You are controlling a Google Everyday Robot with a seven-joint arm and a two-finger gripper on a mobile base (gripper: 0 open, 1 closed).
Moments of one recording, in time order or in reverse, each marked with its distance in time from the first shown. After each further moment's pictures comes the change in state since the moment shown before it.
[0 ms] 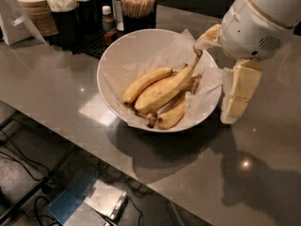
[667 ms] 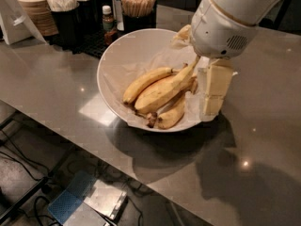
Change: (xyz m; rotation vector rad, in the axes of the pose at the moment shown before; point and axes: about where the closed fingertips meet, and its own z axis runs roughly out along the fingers) arm -0.039 -0.010 0.020 -0.029 0.013 -0.123
